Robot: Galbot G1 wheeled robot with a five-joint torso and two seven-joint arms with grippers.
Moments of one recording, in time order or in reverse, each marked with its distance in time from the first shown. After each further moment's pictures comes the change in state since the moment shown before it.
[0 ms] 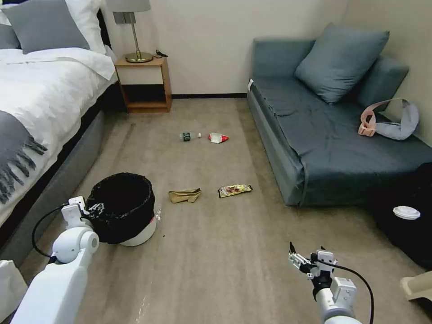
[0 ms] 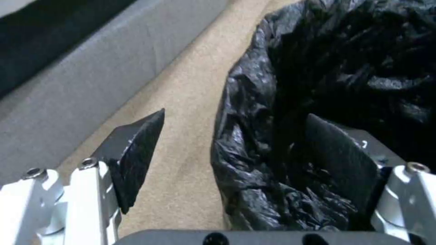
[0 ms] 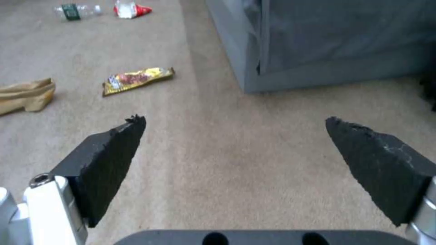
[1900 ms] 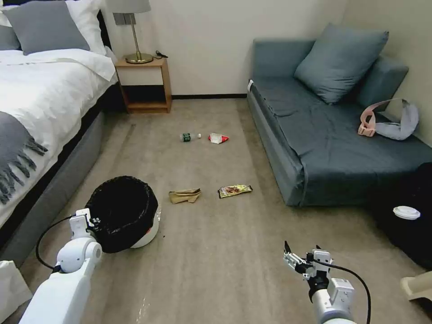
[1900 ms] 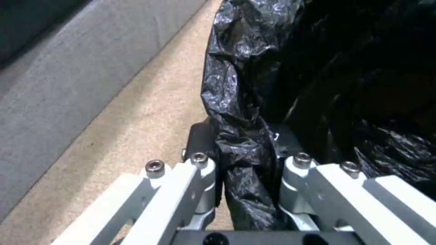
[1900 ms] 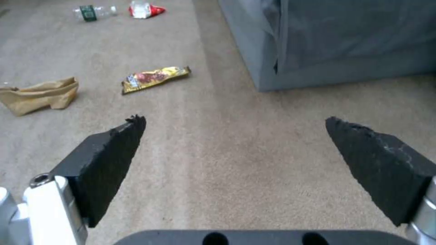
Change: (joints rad) left arm 0.054 -0.018 -0.010 0.044 0.091 0.021 0.055; right arm -0.031 0.014 -0.041 0.052 -0.014 -0.019 0.010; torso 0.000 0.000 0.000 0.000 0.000
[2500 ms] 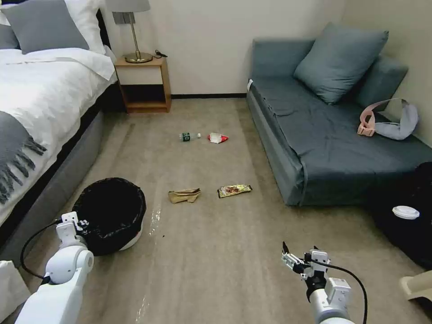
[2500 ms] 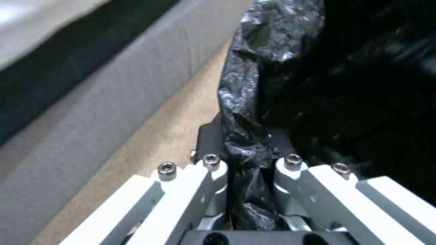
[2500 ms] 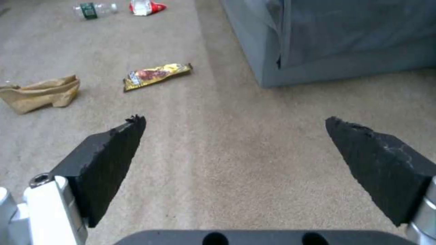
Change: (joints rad) left arm 0.097 -0.008 -0.087 -0.112 0.035 -0.089 -0.025; right arm 0.005 0.006 -0.009 -0.010 0.005 0.001 0.001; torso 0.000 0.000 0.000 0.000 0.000
